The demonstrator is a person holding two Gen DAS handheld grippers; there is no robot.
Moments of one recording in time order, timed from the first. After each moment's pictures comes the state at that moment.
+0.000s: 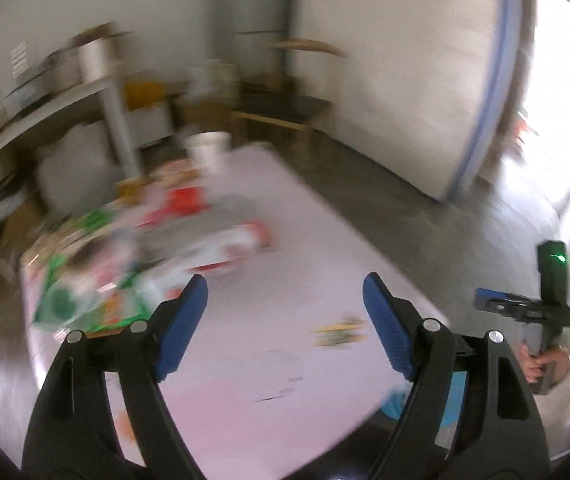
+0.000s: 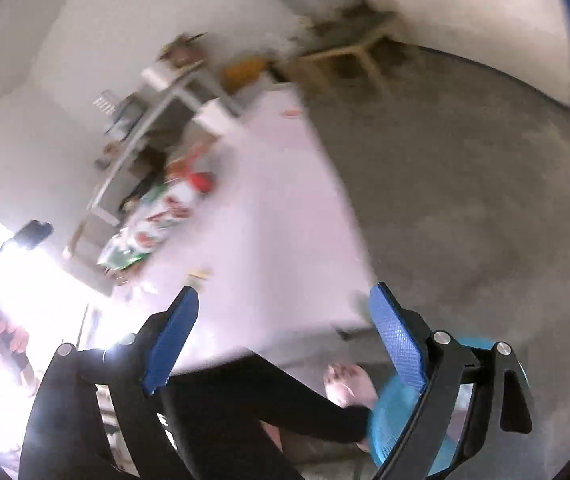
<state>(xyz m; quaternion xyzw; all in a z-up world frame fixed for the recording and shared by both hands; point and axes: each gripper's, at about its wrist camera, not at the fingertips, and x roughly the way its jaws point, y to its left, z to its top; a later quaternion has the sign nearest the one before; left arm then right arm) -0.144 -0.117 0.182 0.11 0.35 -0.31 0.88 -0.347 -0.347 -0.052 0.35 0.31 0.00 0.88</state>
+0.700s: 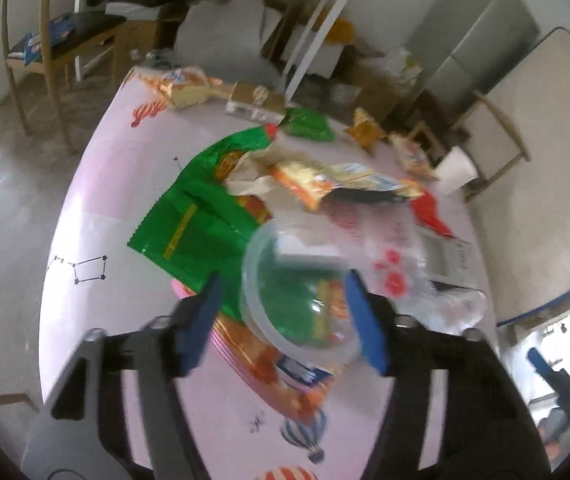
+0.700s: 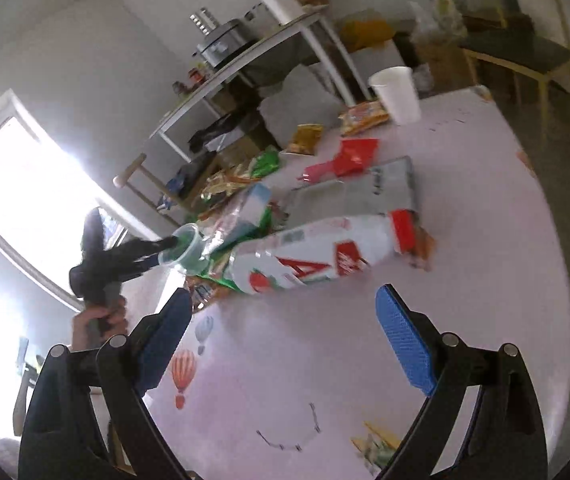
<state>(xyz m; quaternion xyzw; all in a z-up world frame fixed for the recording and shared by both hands) 0.080 0.092 0.068 -0.15 0.48 -0.12 0.86 -0.109 -0.209 0.040 0.25 0.35 0.17 0.89</state>
